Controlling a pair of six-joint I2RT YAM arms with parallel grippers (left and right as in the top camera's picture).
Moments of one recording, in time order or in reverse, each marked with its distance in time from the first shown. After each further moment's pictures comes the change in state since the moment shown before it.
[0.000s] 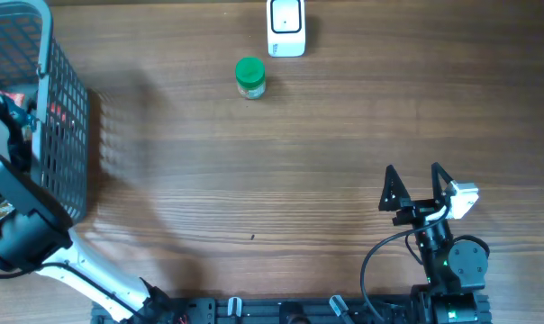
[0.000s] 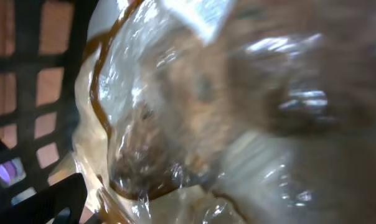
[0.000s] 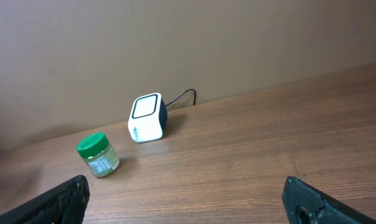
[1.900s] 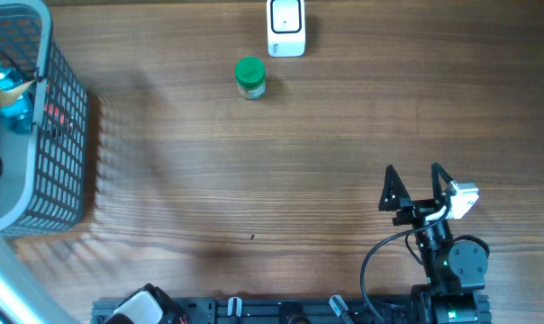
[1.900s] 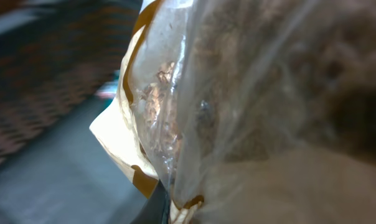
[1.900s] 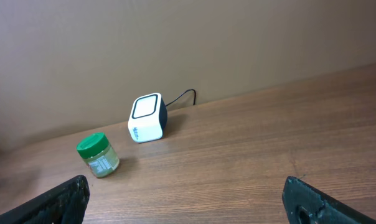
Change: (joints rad) left arm -0.051 -0.767 0.229 -0.103 0.712 -0.336; right arm 0.000 0.000 0.000 0.000 0.000 0.000
